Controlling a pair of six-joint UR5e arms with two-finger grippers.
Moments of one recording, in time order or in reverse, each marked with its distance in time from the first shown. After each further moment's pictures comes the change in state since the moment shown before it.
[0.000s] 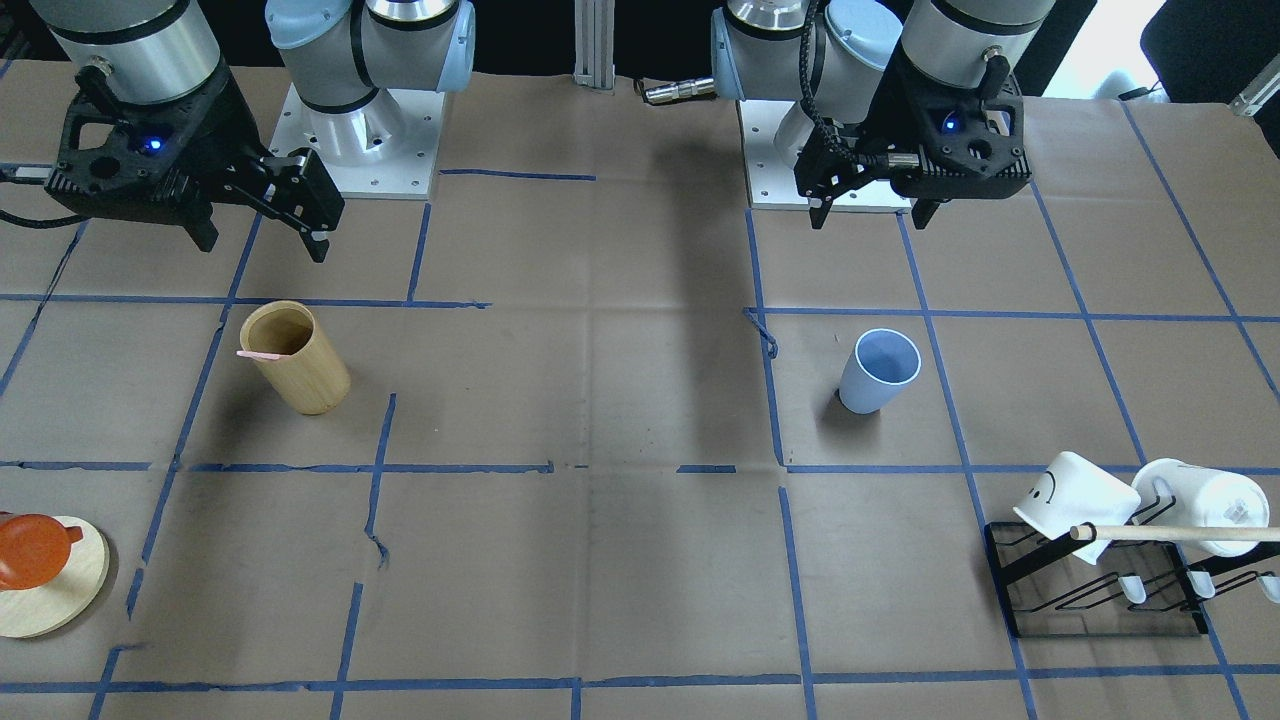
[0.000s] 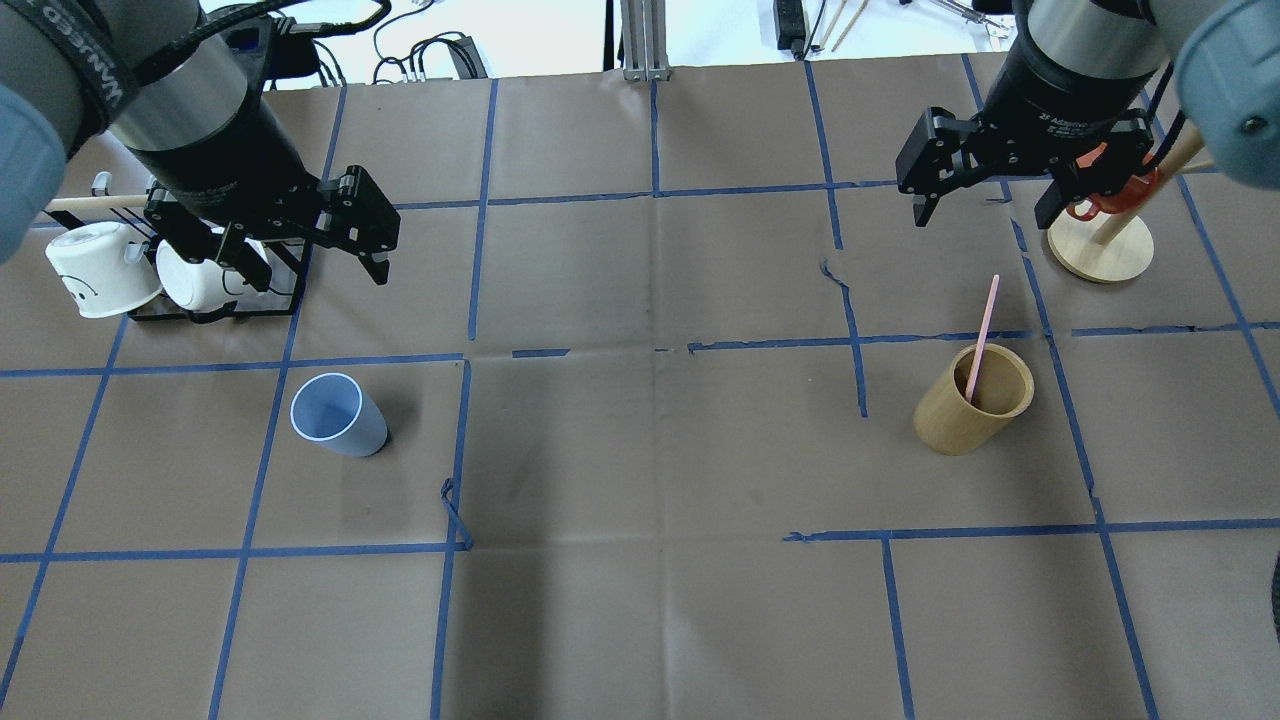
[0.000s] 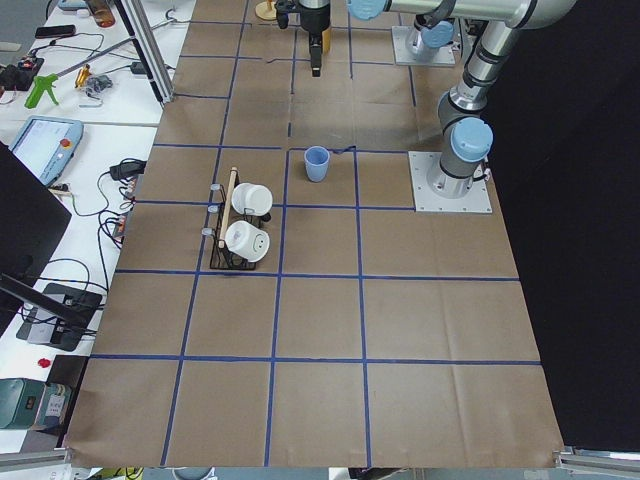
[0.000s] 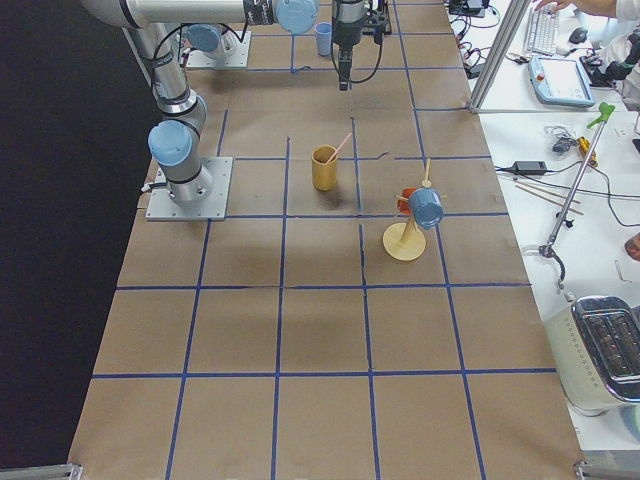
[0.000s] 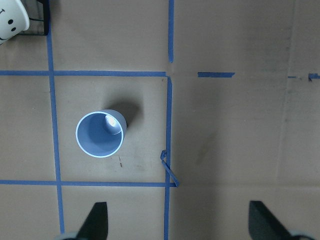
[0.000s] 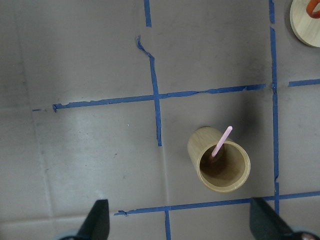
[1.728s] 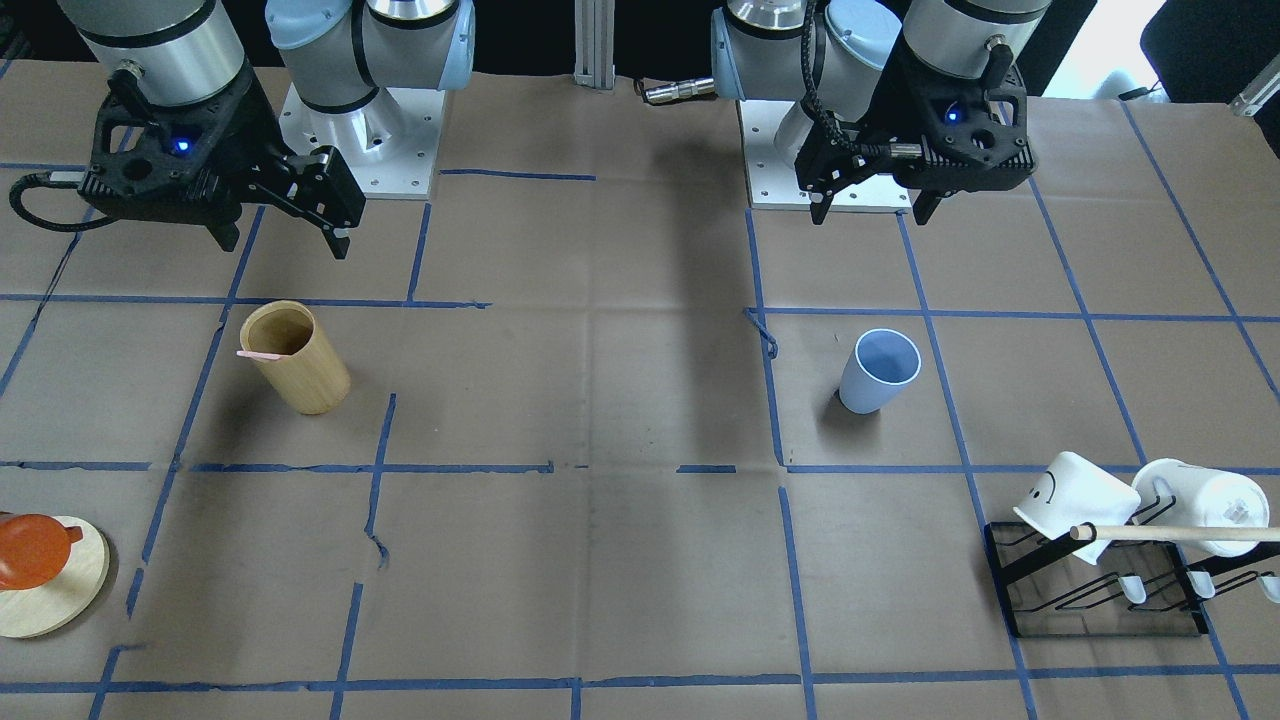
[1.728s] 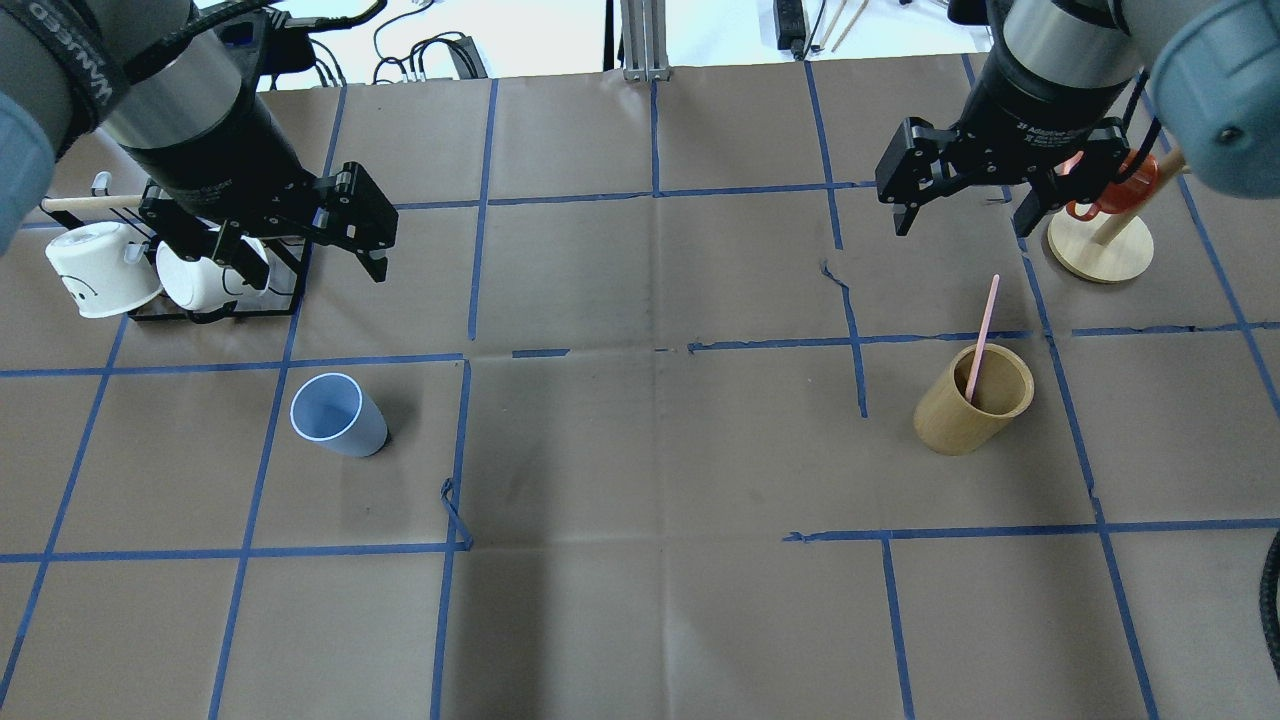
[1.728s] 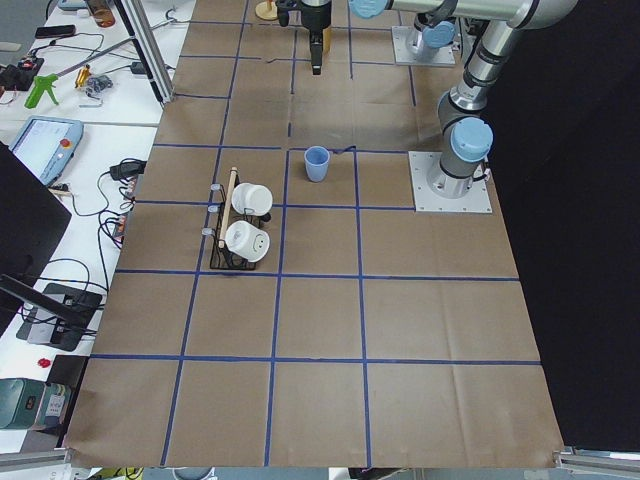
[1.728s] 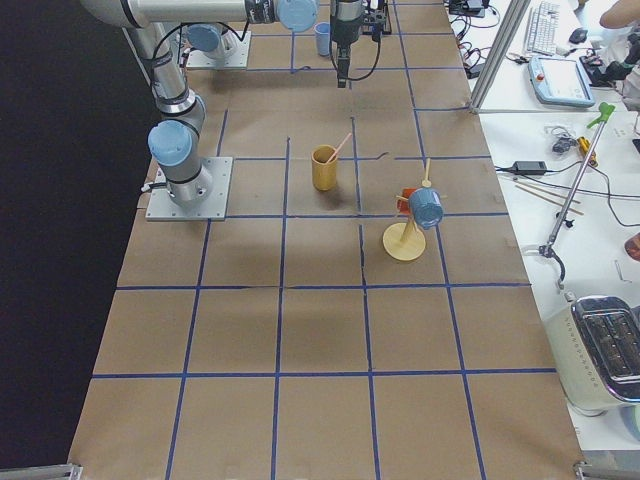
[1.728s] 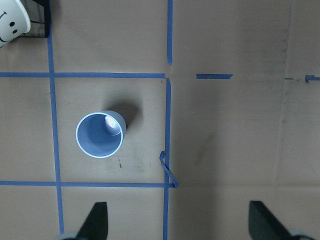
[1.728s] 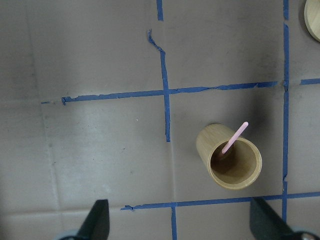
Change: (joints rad) left arm -0.001 0.008 0.003 0.000 -0.003 0.000; right arm 0.023 0.001 0.003 0.006 0.012 0.001
